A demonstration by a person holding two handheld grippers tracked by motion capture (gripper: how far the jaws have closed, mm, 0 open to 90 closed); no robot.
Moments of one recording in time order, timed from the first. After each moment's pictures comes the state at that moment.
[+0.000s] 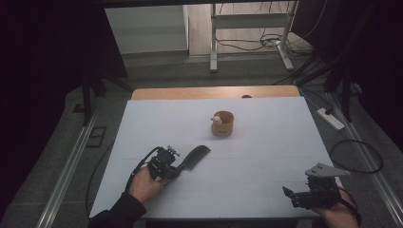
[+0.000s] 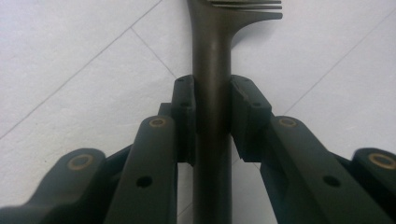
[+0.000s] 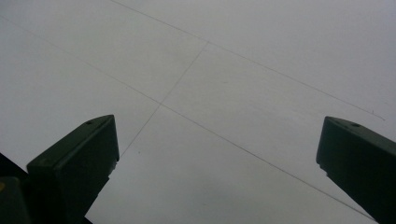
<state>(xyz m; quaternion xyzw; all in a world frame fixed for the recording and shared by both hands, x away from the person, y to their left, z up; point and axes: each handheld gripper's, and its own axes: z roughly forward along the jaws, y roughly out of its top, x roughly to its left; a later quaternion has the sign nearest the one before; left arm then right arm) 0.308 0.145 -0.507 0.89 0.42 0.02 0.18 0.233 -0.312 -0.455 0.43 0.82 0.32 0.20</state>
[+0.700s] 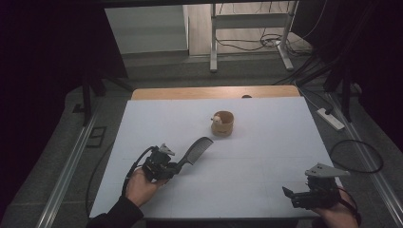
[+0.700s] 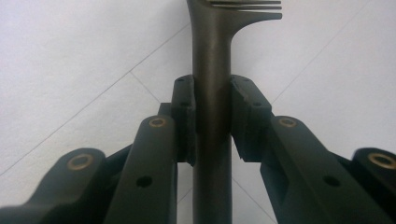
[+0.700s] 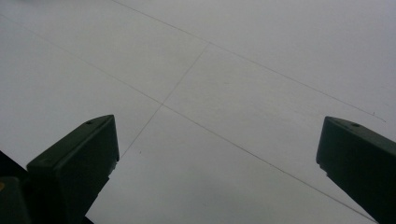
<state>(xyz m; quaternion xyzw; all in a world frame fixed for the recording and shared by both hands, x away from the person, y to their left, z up) 0.287 0.156 -0.483 0.87 0.41 0.05 0.28 0.233 -0.311 -0.455 0.43 0.82 0.32 0.20</state>
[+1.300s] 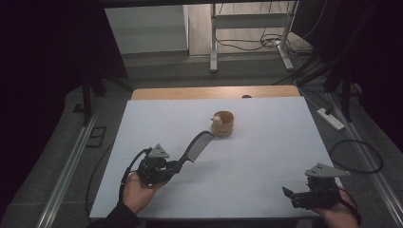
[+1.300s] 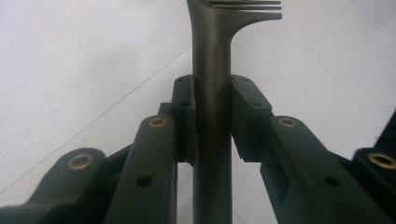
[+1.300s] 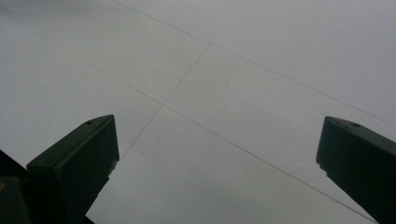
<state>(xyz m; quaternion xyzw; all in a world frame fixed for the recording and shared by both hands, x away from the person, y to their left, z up) 0.262 0.161 -0.461 0.85 0.39 0.08 0.35 0.233 -0.311 -0.455 0.43 0.82 0.32 0.20</state>
